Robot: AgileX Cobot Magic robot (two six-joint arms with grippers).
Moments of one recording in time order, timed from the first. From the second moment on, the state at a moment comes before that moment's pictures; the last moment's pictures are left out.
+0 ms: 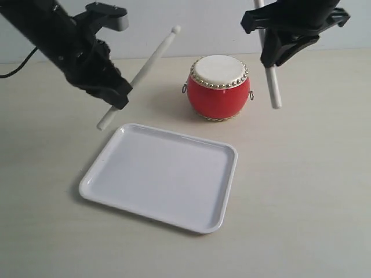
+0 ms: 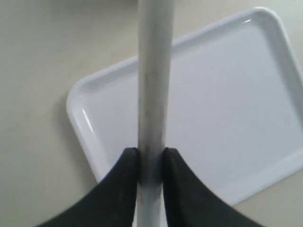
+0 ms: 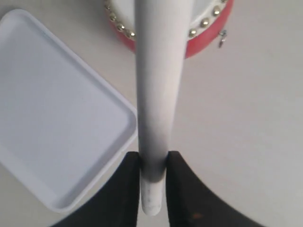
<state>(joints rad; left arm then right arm) -0.43 1.83 -1.44 -0.30 0.97 0.52 0.29 1.79 -1.61 0.19 1.22 -0.12</state>
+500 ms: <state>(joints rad) -0.48 2.11 -1.84 -0.22 1.21 0.47 0.19 1.71 -1.39 0.14 1.22 -0.14</state>
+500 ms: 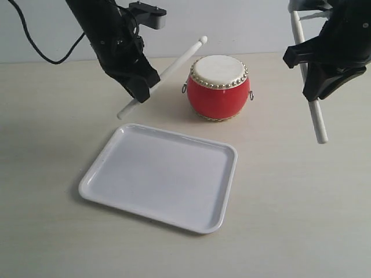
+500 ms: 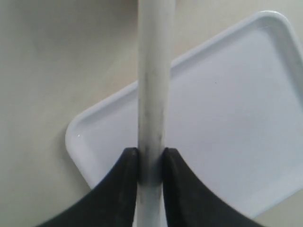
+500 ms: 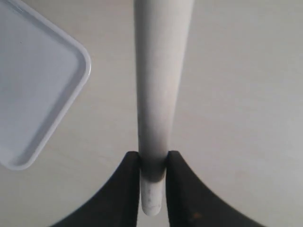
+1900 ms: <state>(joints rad) -0.40 1.91 -1.49 -0.32 1.13 0.51 0.34 1.90 -1.55 0.25 1.22 -0.13</state>
